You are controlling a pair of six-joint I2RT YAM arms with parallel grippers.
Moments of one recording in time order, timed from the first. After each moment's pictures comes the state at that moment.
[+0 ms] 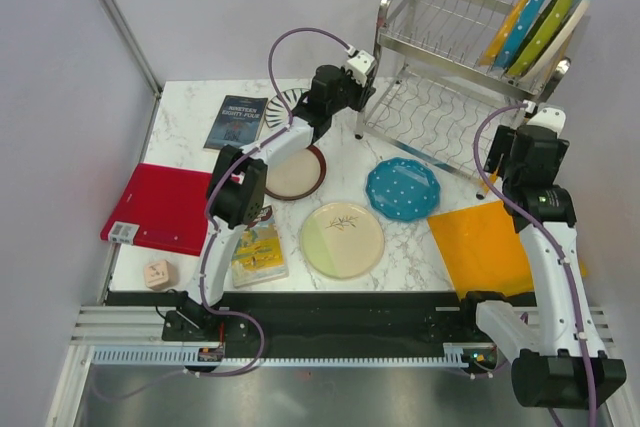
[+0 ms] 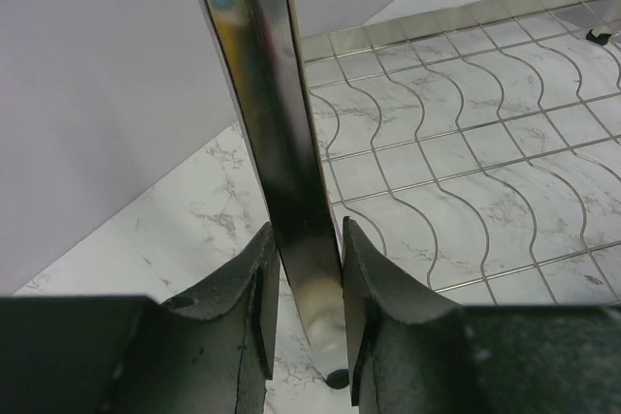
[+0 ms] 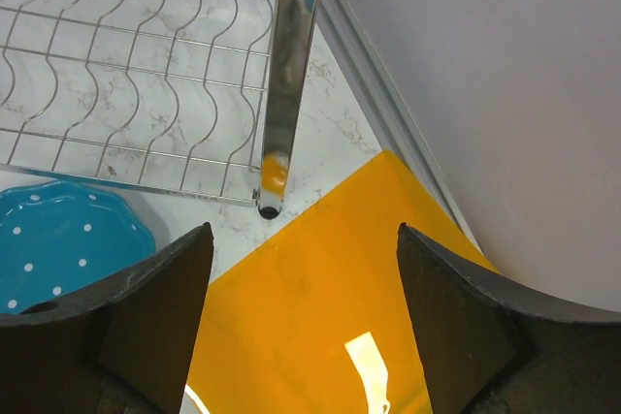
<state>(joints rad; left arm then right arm) -0.57 2.36 1.99 0.24 0.21 0.12 -0.05 0.93 1.04 -0.59 0.40 0.10</state>
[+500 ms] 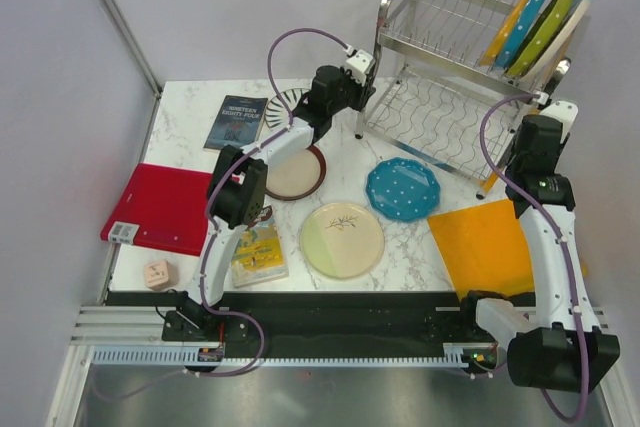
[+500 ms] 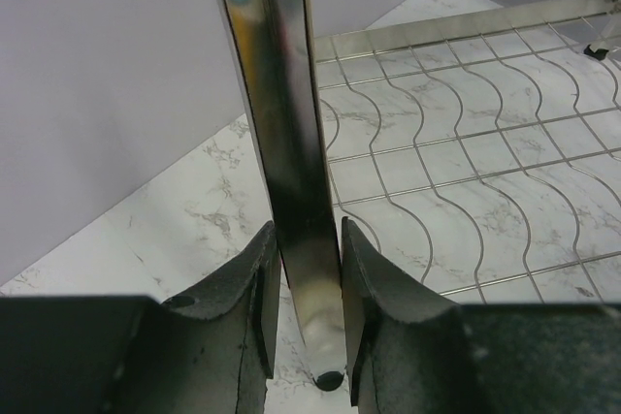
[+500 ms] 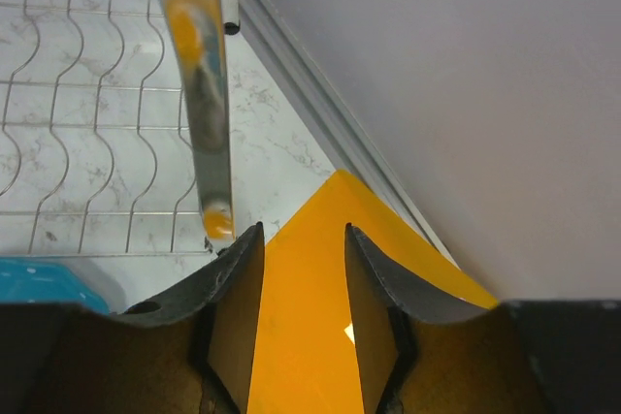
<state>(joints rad) -0.57 2.36 2.00 0.24 0.20 0.08 -0.11 1.03 1.06 -0.51 0.49 0.10</state>
